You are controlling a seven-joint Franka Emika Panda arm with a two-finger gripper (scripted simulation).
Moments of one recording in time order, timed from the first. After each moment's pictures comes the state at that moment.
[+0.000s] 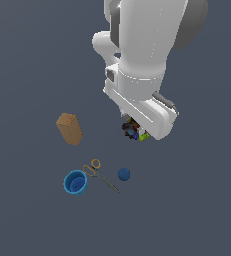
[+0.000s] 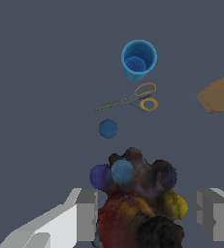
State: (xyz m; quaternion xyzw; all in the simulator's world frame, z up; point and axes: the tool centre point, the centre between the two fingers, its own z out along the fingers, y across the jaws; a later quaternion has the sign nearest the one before) arm 0.060 0.050 0.324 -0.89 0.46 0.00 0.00
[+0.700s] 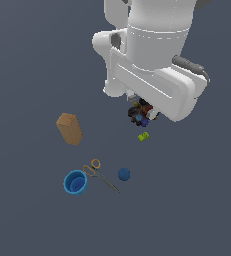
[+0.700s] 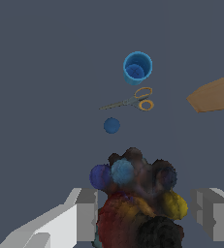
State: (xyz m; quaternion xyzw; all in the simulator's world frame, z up) arm 0.066 0.062 0.392 -0.89 0.45 0.00 0.00
